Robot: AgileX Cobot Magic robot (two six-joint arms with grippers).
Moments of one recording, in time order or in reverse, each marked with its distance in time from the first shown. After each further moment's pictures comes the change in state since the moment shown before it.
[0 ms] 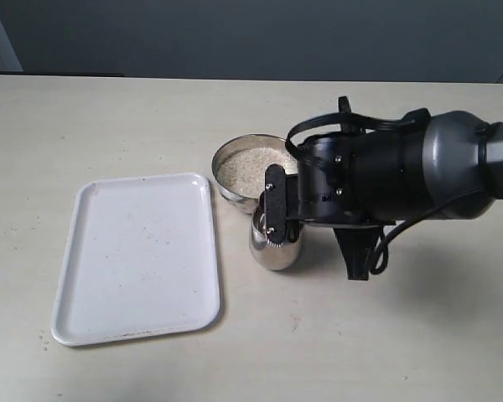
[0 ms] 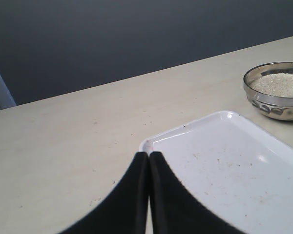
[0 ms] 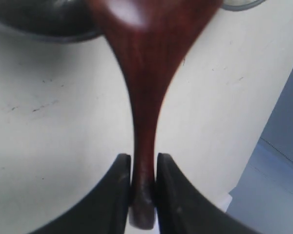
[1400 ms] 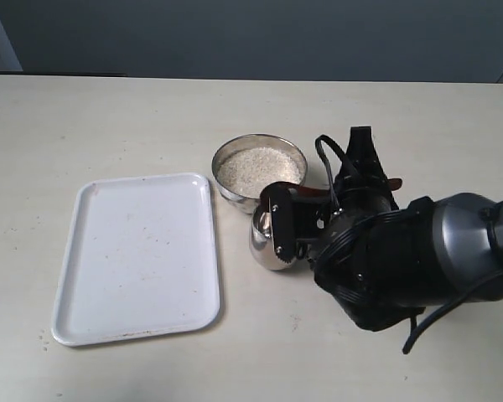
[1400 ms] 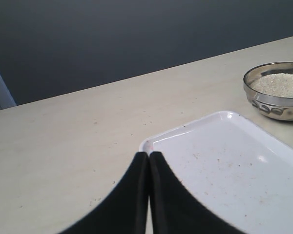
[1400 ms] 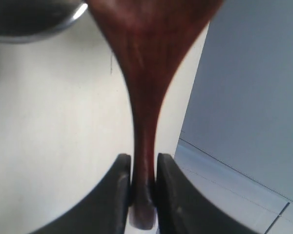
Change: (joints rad) left arm 0.000 0.000 0.000 0.000 0.000 0.000; right arm 0.093 -0.004 0.235 -0.586 0.011 0.611
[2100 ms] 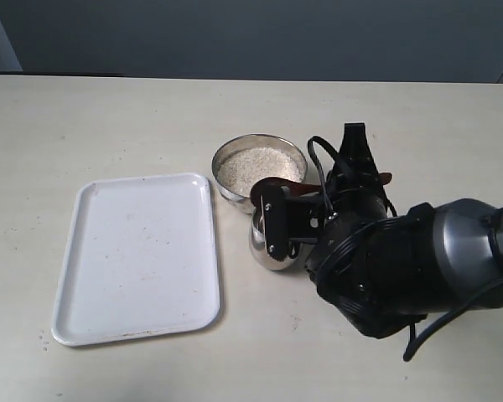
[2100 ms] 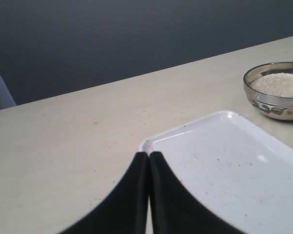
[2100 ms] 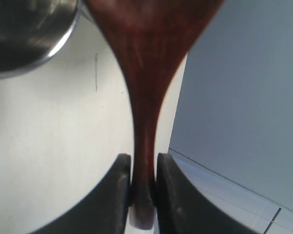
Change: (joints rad) left arm 0.000 0.000 0.000 0.000 0.000 0.000; right arm 0.018 -0.005 0.008 -0.070 0.003 0.076
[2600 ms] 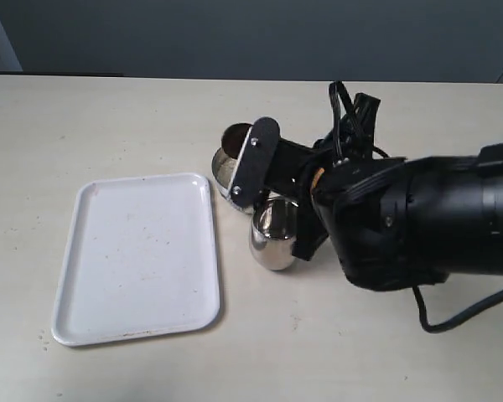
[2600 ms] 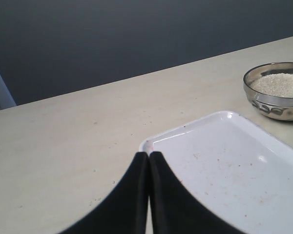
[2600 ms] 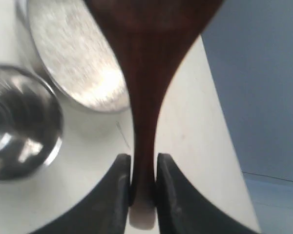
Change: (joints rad) left arm 0.000 0.000 0.000 0.000 0.000 0.000; right arm 0.011 -0.166 -0.121 0.284 -0.180 0.038
